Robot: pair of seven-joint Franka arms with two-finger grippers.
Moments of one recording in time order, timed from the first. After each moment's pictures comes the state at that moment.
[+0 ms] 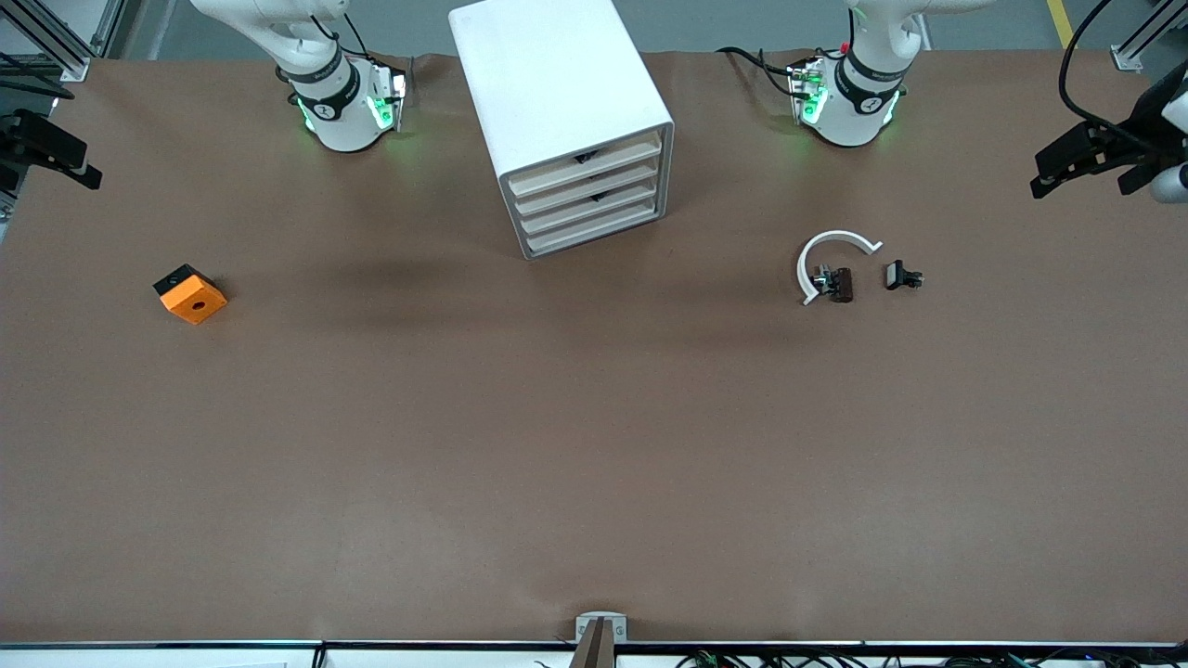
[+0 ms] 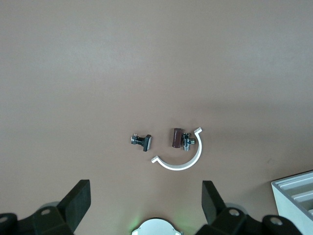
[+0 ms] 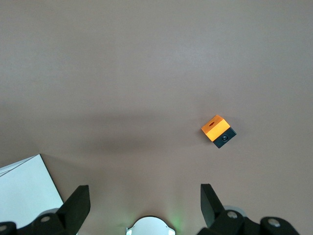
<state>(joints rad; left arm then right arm) -0.01 -0.10 -0.01 -1.62 0.01 1.46 -0.04 -0.04 -0.11 -0.07 -1.57 0.02 1.38 -0.09</state>
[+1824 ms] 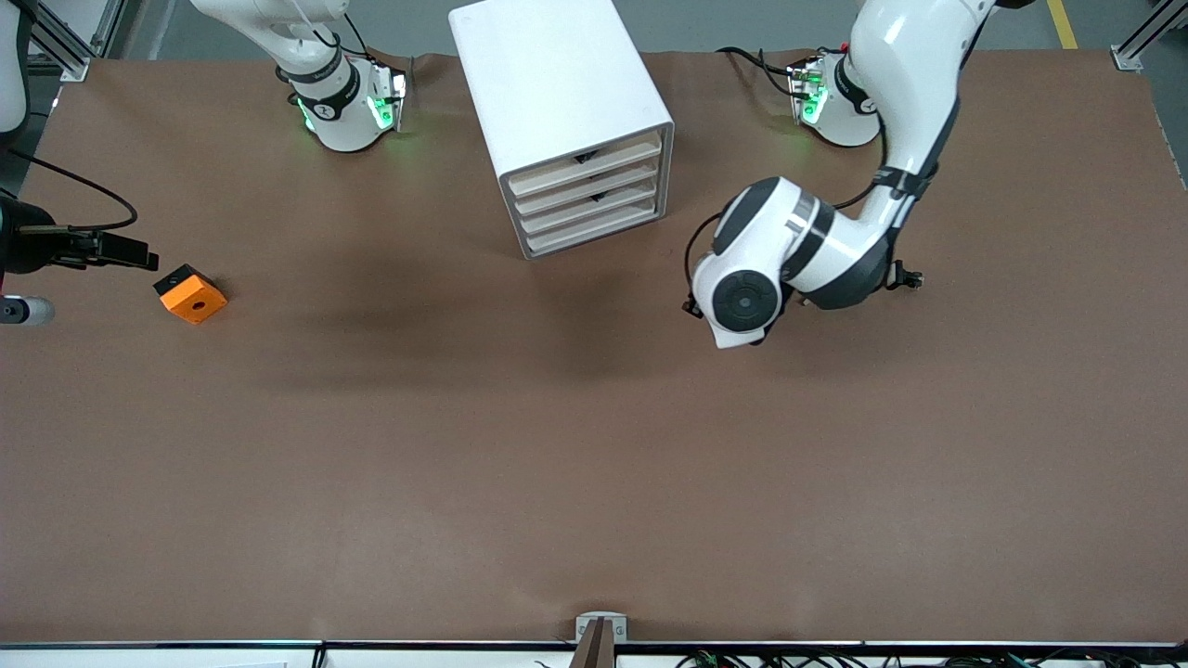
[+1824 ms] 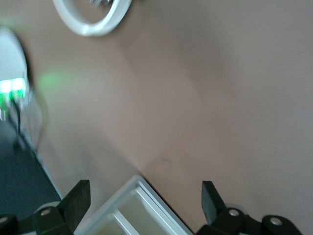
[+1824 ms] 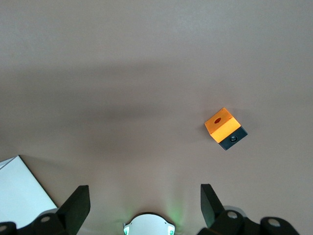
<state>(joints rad) -0.38 0.54 -0.26 -1.61 -0.16 1.63 -1.76 -0.05 0.13 -0.08 -1.55 0.01 1.42 -0.08</state>
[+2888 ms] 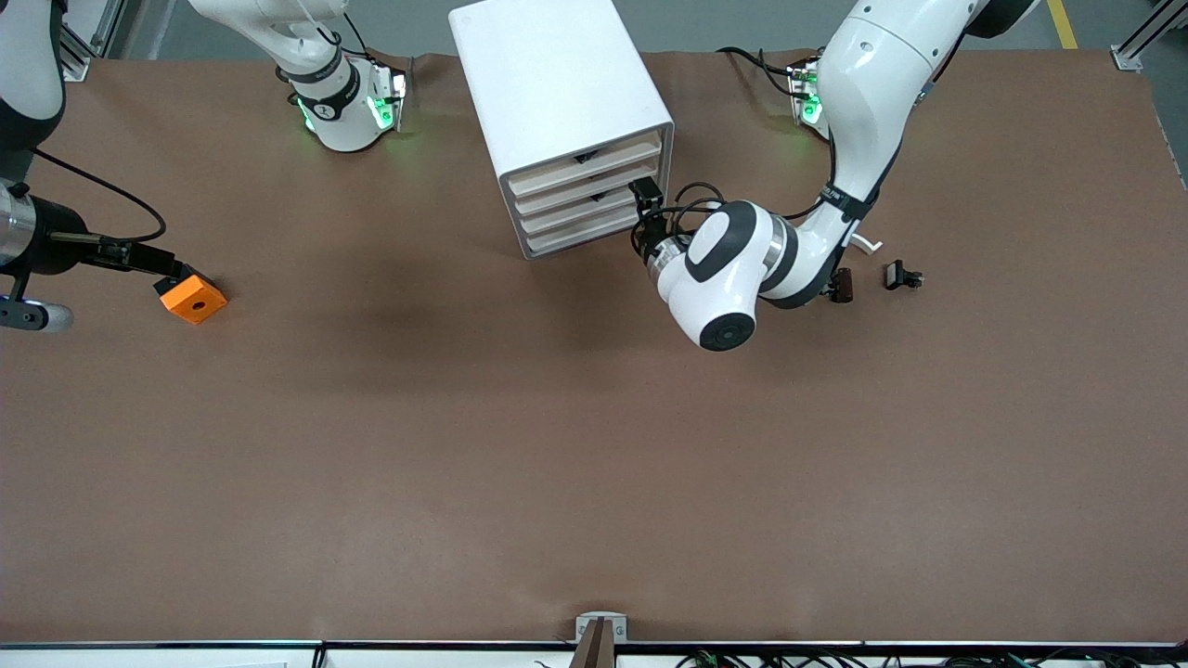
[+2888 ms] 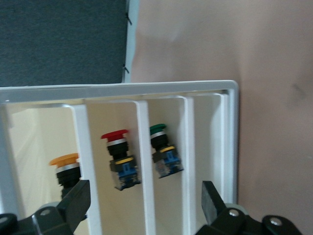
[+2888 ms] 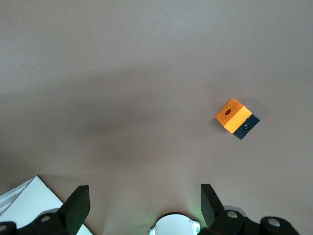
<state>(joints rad) -0.40 0.62 -0.26 -1.62 -0.68 1.52 -2.31 0.03 0.13 -0.07 -1.54 0.02 1.42 0.16</state>
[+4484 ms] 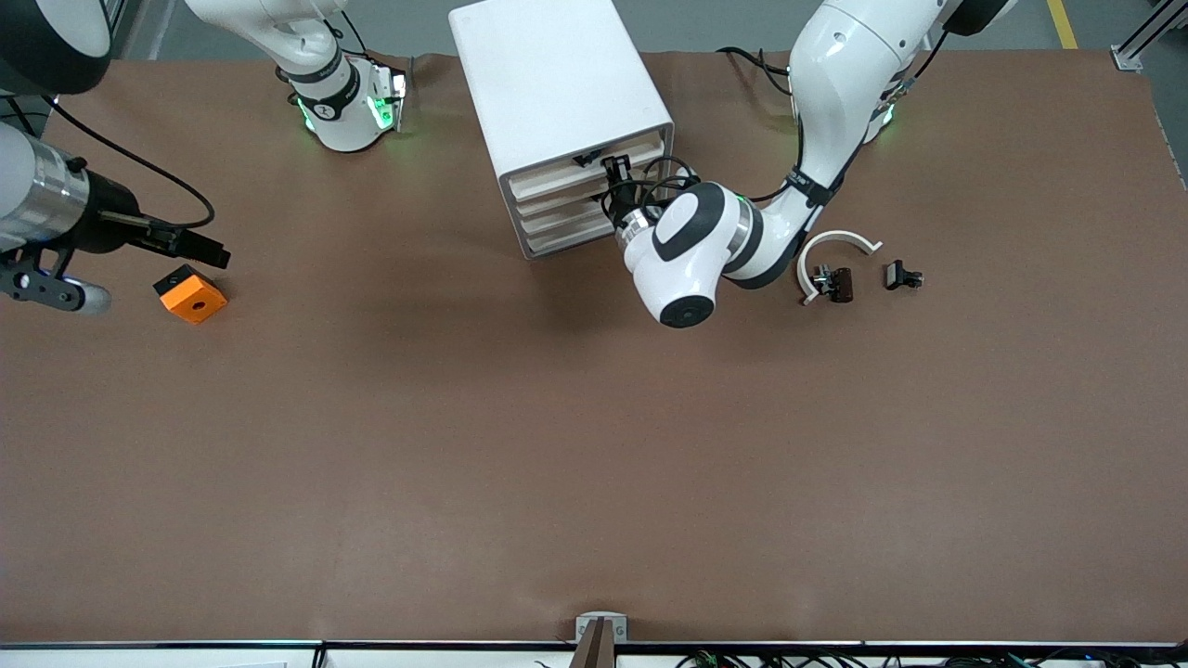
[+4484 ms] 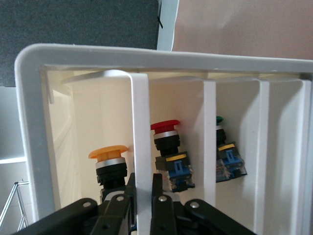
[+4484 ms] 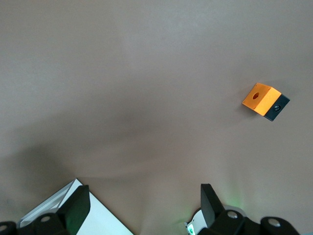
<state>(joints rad) -0.47 0.63 -0.26 -1.61 -0.78 1.47 -2.37 0.13 0.07 -0.08 -1.53 0.08 1.41 0.37</state>
